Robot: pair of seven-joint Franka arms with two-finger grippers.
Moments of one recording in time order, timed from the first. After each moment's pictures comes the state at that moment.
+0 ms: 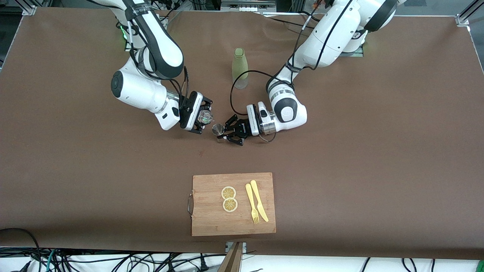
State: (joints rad) left arm -0.55 0.89 -0.14 -1.62 -2.24 2.24 2.70; right arm 0.54 0.30 -0.03 -1.97 0.87 2.38 -1.25
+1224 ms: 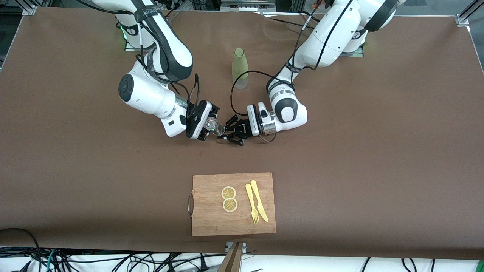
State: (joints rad) left arm -0.55 0.89 -0.13 -1.62 -2.24 2.24 2.70; right arm 0.55 0.38 -0.02 -1.85 0.77 2.38 -1.05
